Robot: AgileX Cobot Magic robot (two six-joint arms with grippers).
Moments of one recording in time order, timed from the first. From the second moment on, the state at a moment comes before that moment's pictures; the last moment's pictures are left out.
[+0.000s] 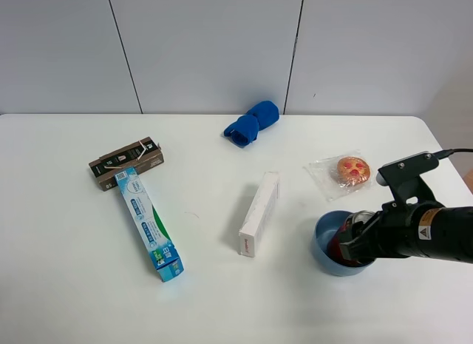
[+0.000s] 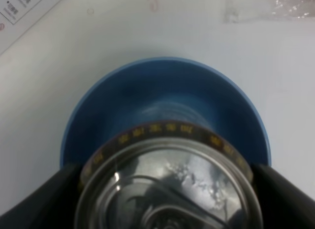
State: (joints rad) left arm 0.03 -0.01 -0.51 -0.10 1.05 0.14; right arm 0.40 1.16 -0.34 -0.09 0.21 0.12
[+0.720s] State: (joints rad) left arm 0.03 -0.01 -0.51 -0.10 1.05 0.14; right arm 0.40 1.16 -0.39 -0.06 0.25 0.14
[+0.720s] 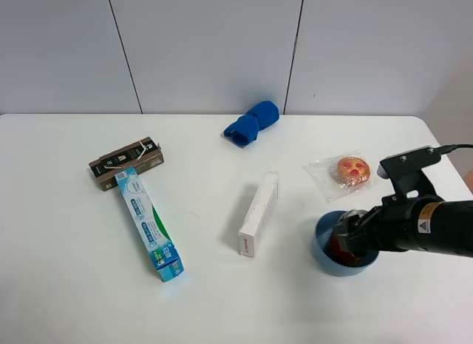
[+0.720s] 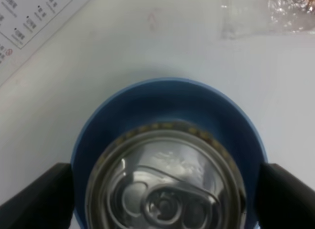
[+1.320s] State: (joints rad) left arm 0.03 -0.01 -0.51 -0.10 1.05 0.14; right arm 0.40 1.16 -0.93 -0.04 0.95 0.07
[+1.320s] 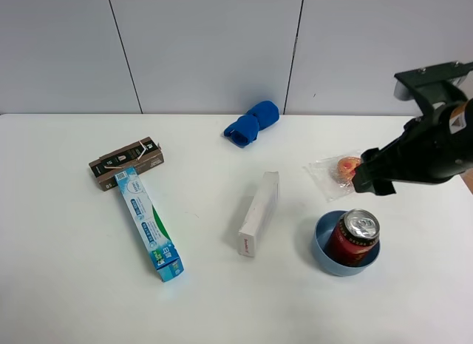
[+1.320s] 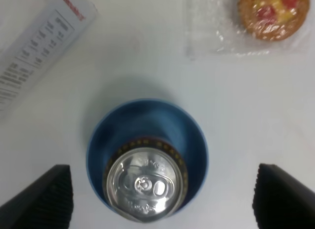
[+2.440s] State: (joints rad) left arm 0.03 -0.01 -0.51 -0.10 1.05 0.14; right arm 0.02 0.85 -1.40 -0.18 1.21 -0.15
